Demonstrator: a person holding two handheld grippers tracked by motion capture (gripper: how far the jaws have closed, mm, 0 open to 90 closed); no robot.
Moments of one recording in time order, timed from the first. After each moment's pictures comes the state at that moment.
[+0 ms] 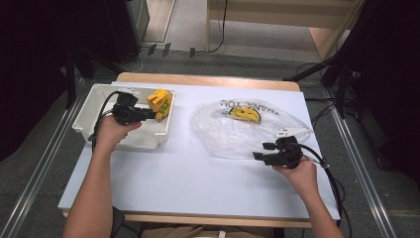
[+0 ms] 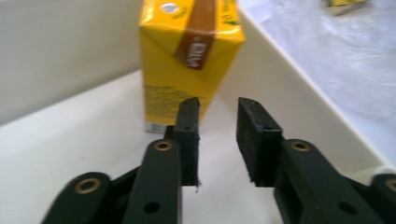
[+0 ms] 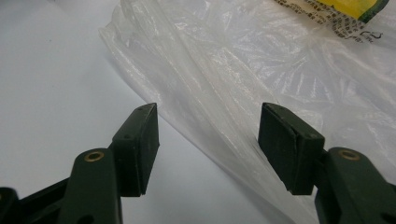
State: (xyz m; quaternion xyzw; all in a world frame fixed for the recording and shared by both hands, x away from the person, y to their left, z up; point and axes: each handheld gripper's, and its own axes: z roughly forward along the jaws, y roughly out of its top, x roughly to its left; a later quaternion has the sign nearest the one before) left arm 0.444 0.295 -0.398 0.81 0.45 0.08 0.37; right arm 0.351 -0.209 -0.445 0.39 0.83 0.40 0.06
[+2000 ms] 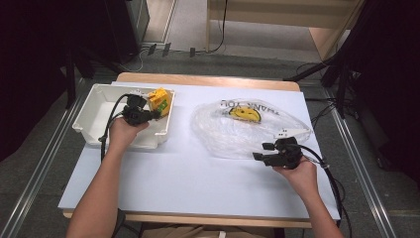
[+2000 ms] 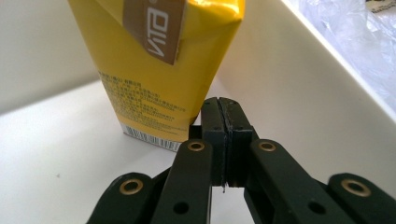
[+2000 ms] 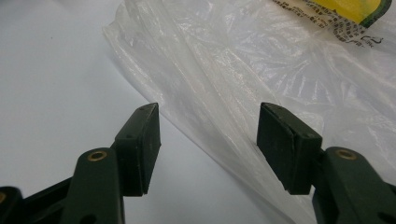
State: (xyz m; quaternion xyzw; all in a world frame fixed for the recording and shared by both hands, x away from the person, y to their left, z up) left arm 0.459 0.279 -0.426 0.80 0.47 0.11 0.35; right arm 0.349 -0.207 -0.444 0.39 0.83 0.40 0.07
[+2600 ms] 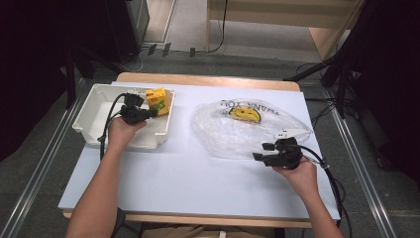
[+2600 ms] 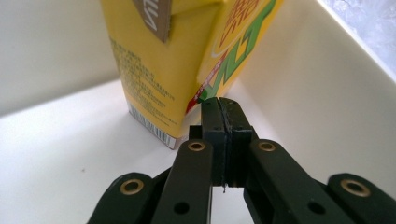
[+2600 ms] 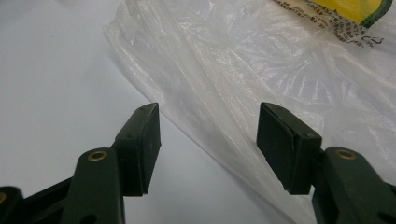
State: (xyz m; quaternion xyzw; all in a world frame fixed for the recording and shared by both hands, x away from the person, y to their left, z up) left arm 0.463 0.287 -0.429 0.79 0.49 0.12 0.34; right arm 0.348 -0.207 -0.444 0.38 0.83 0.40 0.07
